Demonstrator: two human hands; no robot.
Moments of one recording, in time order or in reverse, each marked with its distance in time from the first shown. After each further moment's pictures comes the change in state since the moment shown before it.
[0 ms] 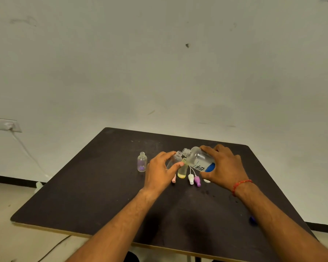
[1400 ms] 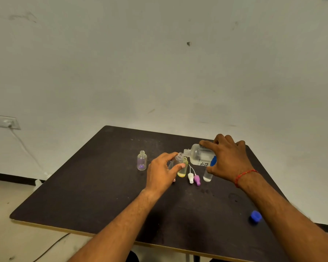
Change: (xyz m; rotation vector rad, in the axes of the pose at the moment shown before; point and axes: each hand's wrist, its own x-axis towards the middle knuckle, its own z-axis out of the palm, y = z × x) left_hand -0.006 0.002 0.005 -0.002 -0.011 -0.042; right_hand 0.010 -0.004 -0.027 -0.247 -0.002 -0.095
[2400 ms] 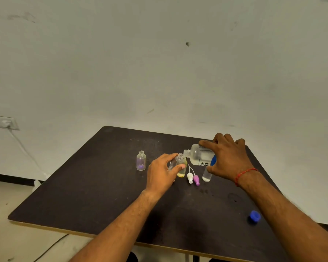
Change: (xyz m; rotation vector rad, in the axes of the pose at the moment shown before) left_hand -0.001 0.001 0.004 -0.026 -0.002 0.000; right_hand 0.002 0.004 -0.002 -0.035 0.000 -0.017
